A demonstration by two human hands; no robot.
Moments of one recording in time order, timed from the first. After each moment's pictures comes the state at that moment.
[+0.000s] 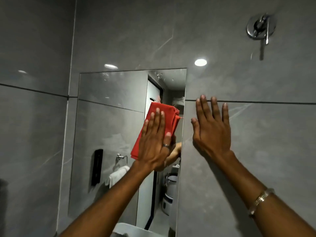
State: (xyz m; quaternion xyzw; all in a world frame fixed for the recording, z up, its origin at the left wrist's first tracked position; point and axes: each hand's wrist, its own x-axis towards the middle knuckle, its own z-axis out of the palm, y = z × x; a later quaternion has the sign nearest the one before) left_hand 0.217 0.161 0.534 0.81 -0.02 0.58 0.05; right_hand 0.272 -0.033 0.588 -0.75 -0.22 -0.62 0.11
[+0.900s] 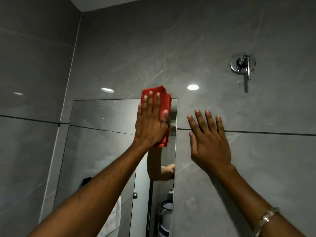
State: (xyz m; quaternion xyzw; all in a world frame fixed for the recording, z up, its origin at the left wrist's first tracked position) left_hand 0.229 0.156 0.689 0.78 0.00 0.63 0.04; right_hand 0.288 -0.050 0.639 -0.71 -0.23 -0.66 0.06
